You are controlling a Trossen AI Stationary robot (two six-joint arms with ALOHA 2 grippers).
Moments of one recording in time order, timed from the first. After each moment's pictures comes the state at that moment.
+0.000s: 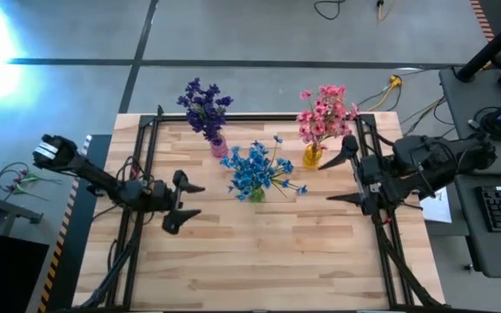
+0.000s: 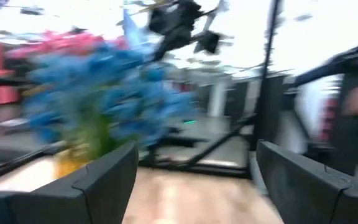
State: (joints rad) left arm -0.42 1.02 0.04 1.29 -0.41 -0.06; right arm 0.27 0.90 1.19 -0.48 0.07 -0.12
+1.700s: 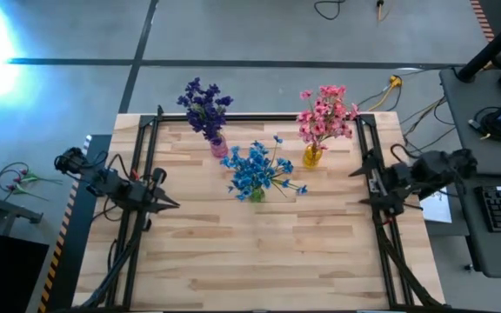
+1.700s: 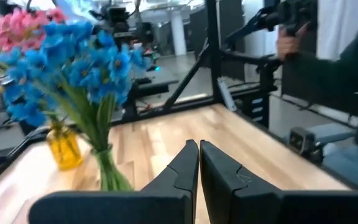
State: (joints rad) left arm -0.54 0.00 0.18 -0.17 -0.29 0.12; right arm 0.35 0.12 0.48 -0.25 0.08 -0.05
